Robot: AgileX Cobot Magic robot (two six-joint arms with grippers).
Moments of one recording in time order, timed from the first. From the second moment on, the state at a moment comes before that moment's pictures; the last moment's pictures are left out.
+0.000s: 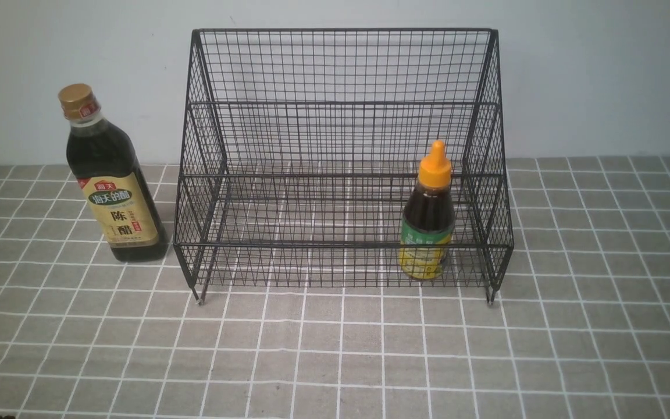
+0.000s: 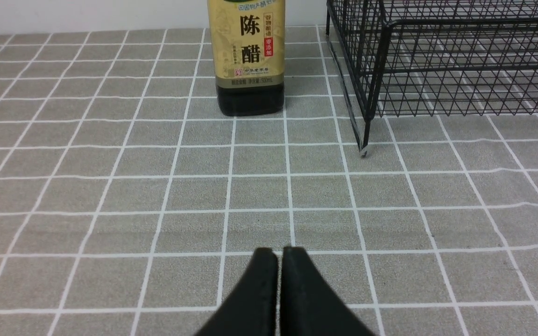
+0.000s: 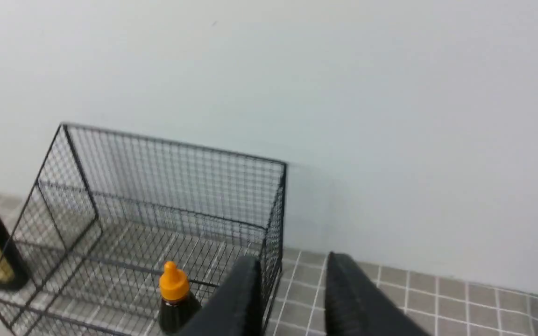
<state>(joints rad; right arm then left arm) 0.46 0.77 -1.56 -0.24 1.22 0.20 -0.08 -0.01 0.02 0.04 0.39 -0.07</state>
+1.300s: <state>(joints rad) 0.46 0.01 -0.46 -0.02 0.41 0.16 -0.08 -0.01 0.02 0.04 0.39 -0.07</state>
